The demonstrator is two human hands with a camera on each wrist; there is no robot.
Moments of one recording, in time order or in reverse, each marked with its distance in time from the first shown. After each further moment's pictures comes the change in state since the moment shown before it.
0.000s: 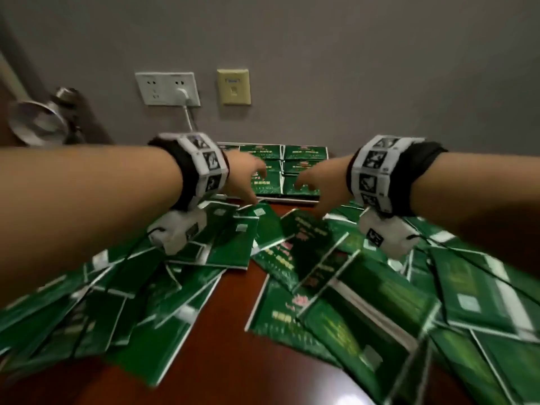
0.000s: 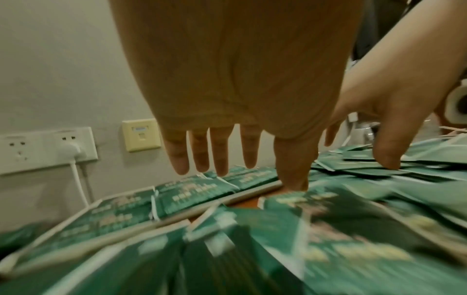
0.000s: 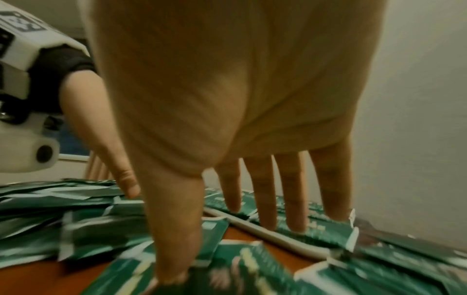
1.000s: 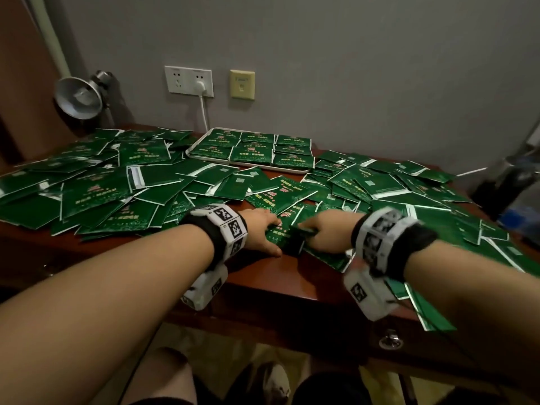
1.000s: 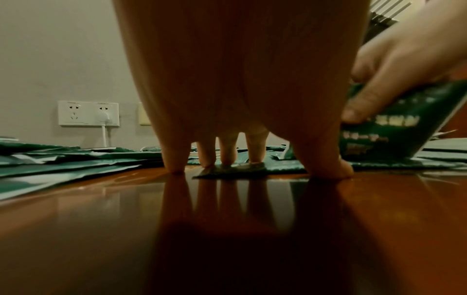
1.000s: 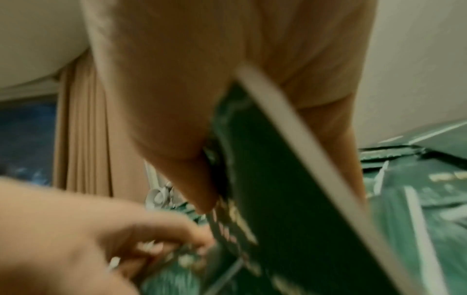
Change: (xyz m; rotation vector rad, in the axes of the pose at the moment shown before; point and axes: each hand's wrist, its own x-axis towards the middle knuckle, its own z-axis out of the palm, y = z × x) left_hand -0.157 0.130 0.105 -0.290 -0.071 0.016; right_hand -0.166 -0.077 0.105 0.192 -0.057 0.132
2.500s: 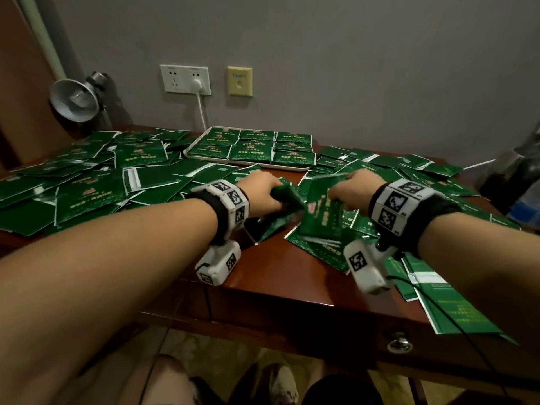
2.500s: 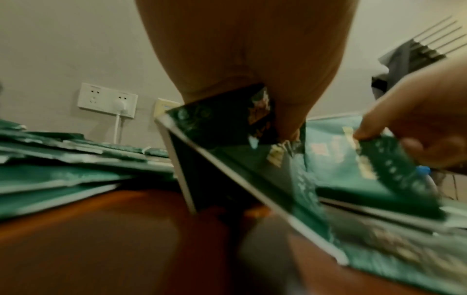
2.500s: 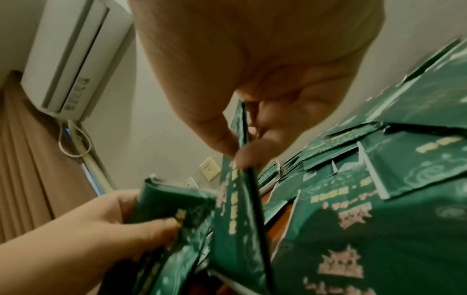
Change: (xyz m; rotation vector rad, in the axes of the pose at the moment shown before) left_hand 0.029 -0.007 -0.034 -0.299 0.328 0.055; right_hand 0.022 0.041 -0.025 0.783 0.320 0.422
